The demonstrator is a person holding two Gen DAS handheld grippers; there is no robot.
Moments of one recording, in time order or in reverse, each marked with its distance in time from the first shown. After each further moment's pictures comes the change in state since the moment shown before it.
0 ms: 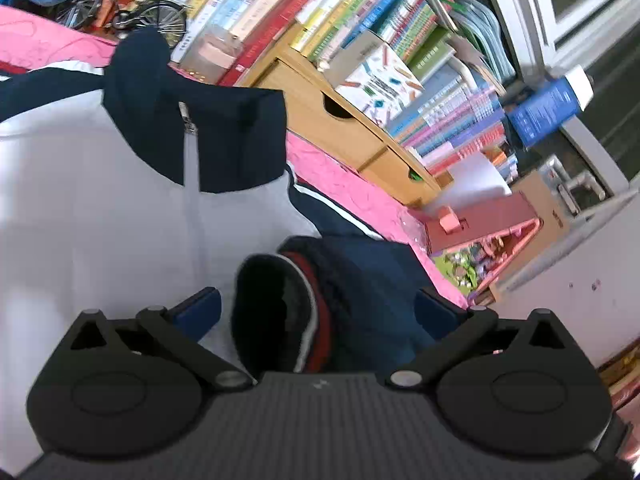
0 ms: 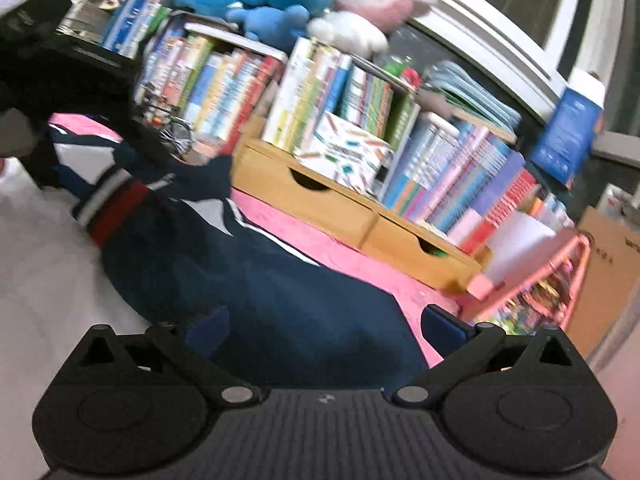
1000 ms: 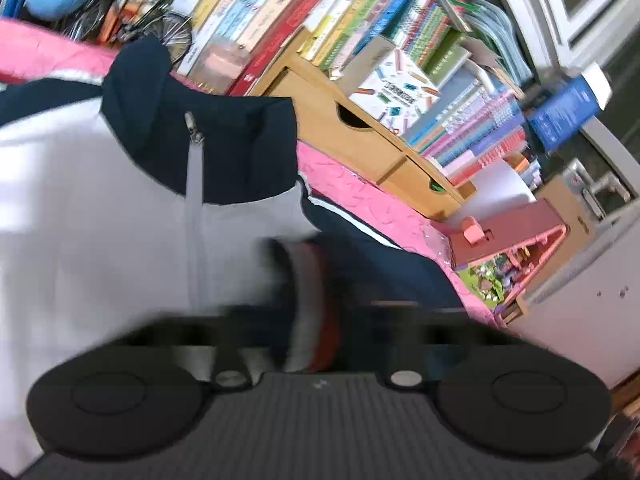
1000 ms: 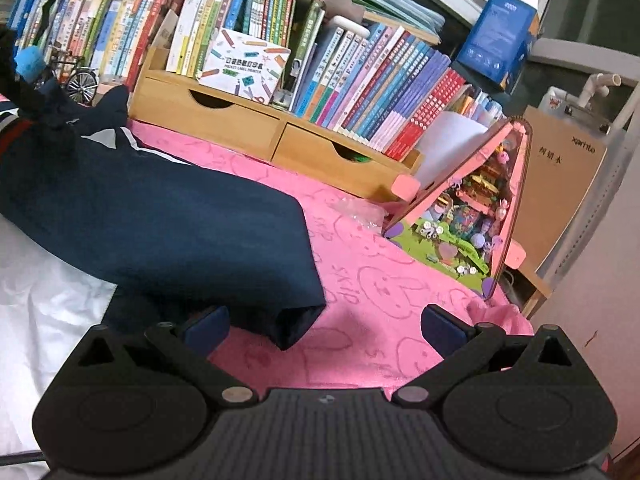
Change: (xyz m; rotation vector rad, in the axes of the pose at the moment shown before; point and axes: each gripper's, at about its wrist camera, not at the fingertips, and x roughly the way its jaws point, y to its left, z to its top) left arm 0.018 0.000 -0.002 -0.022 -0.052 0.069; right arm 0.034 -0.066 -0.046 0.129 0.191 -0.122
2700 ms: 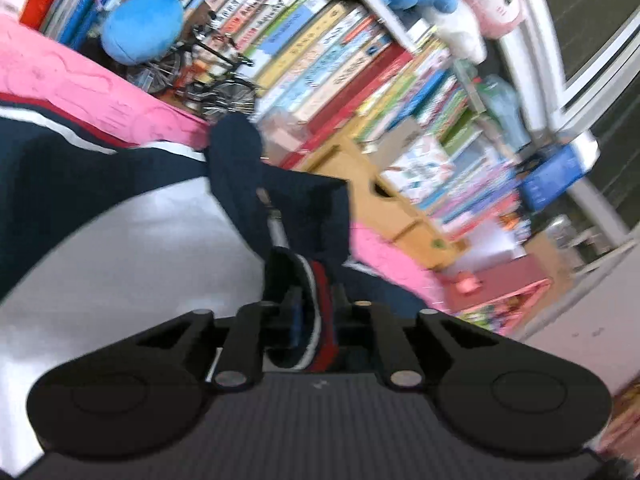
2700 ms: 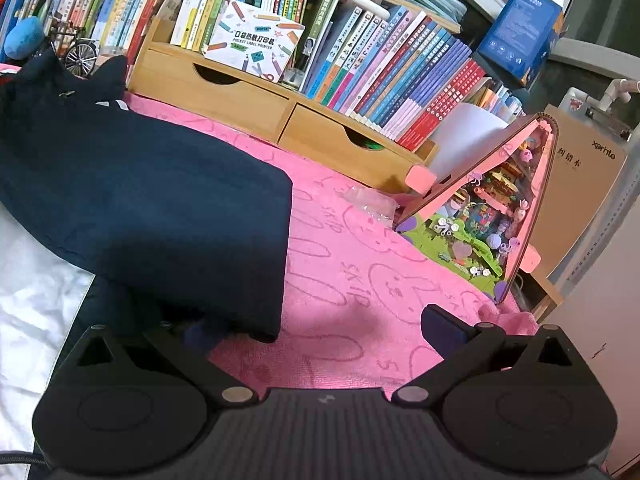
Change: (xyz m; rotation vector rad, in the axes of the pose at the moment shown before) left arm -0.054 0.077 0.033 -0.043 -0.118 -0.111; right arm 0.029 0.010 0.003 -0.050 0.034 0.003
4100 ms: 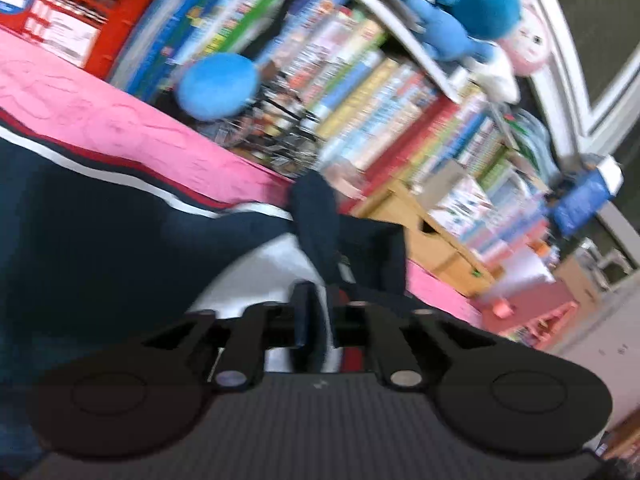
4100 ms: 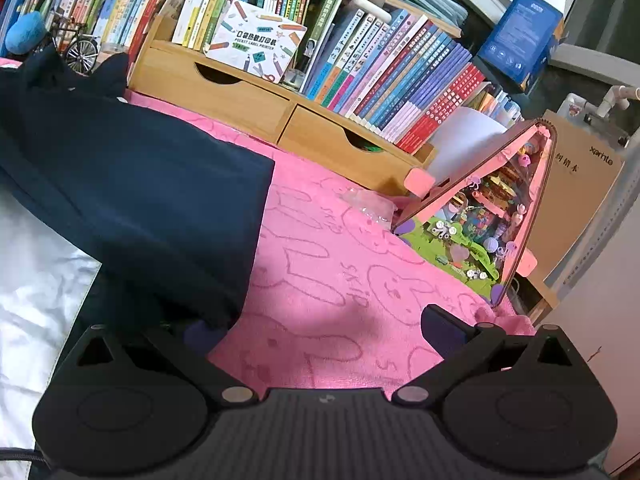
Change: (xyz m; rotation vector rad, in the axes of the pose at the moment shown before) left arm -0.041 0.027 0.024 0.031 -0.065 0.131; right arm -0.002 0.004 0.000 -0.016 -0.004 -0.016
